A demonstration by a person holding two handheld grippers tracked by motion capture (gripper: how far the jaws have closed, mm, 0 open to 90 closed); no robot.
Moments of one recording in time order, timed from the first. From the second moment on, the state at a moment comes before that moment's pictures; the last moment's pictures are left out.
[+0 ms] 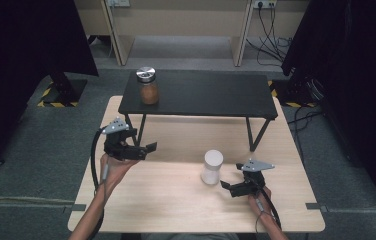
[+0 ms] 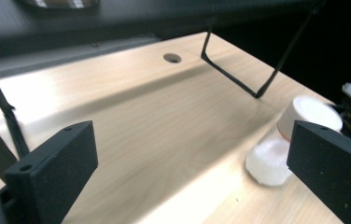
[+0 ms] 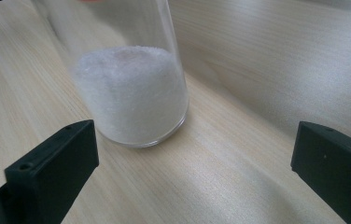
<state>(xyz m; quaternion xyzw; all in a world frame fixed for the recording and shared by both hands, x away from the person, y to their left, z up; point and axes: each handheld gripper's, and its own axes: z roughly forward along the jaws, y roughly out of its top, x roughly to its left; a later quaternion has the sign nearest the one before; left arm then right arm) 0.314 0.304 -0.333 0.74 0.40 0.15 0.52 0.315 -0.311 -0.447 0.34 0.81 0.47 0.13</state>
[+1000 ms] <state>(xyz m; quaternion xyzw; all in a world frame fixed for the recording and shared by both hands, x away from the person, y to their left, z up) 0.307 0.287 -0.446 0.76 0.40 0.12 0.50 0.314 -0.310 -0.447 0.33 0.81 0.47 0.13</state>
